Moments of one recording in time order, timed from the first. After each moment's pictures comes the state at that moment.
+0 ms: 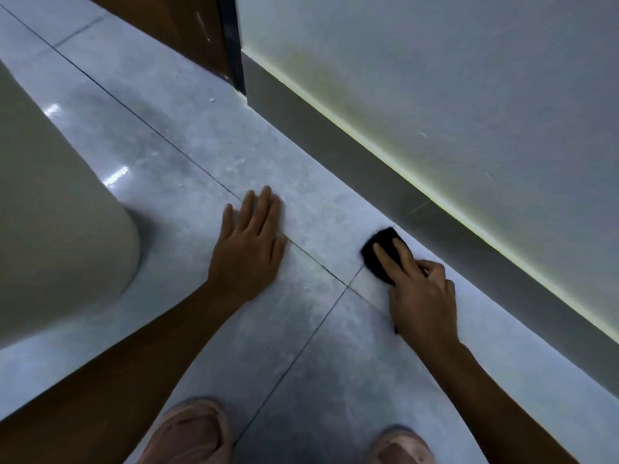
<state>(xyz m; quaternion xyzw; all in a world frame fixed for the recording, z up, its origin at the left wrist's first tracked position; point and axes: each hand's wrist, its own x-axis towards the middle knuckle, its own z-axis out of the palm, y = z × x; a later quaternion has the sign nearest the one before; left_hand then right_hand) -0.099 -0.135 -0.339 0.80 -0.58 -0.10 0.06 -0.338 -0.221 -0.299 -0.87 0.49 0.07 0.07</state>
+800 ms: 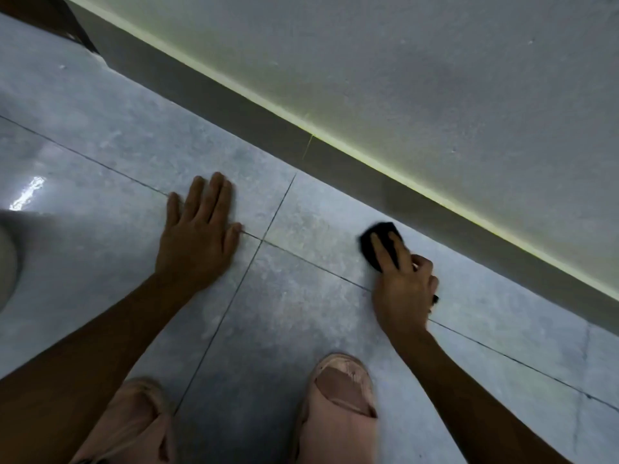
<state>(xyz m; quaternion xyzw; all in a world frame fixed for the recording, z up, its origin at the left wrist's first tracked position) -0.162 -0.144 -0.338 0.75 -0.65 -0.14 0.04 -0.457 -0.179 -0.314 -0.77 0.64 0.00 0.01</state>
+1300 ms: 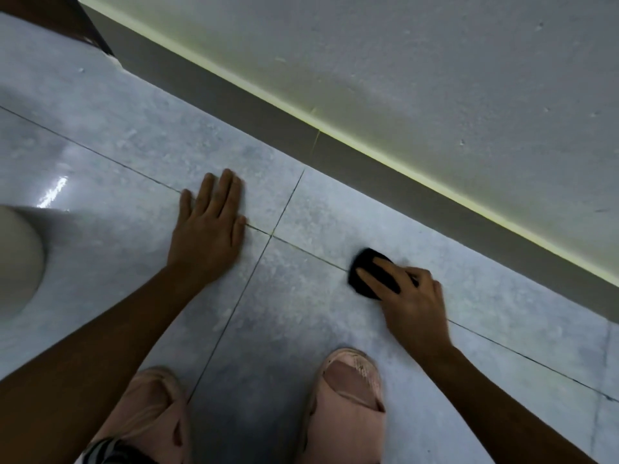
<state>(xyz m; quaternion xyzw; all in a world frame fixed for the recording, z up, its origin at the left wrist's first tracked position) -0.160 -0.144 -0.338 0.75 -0.65 -0.15 0.04 -0.490 -0.158 -0.313 -0.88 0.47 0.03 0.01</state>
